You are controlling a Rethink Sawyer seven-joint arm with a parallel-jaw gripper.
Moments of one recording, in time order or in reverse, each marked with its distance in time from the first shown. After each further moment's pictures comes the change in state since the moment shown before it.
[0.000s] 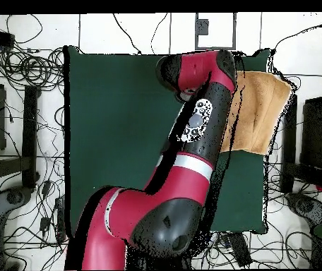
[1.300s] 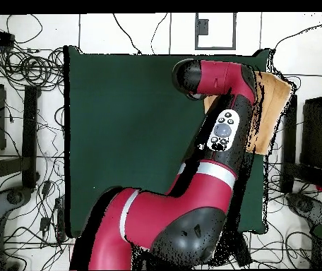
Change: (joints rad) arm -0.045 -0.086 0.173 0.127 0.022 -0.324 0.000
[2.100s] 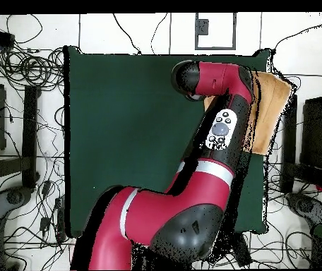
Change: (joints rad) arm 0.000 0.032 -0.011 -0.020 0.005 0.008 0.000
